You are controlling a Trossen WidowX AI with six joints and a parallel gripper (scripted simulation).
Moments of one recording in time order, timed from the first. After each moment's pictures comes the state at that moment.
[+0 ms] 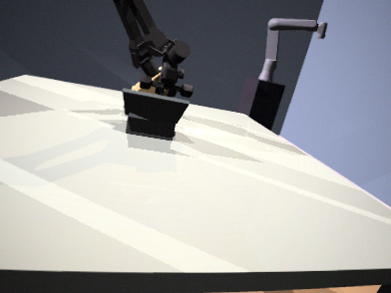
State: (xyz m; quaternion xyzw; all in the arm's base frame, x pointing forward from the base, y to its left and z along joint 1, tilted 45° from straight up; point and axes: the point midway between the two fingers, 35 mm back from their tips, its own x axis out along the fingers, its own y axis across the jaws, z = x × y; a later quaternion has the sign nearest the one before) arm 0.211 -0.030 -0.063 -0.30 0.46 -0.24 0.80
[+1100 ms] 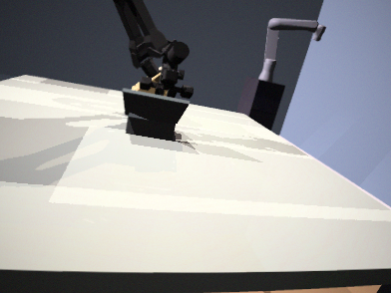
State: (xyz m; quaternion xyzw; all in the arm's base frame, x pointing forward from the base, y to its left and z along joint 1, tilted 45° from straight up) arm 0.213 -0.032 -0.065 -0.30 0.46 -0.24 0.80
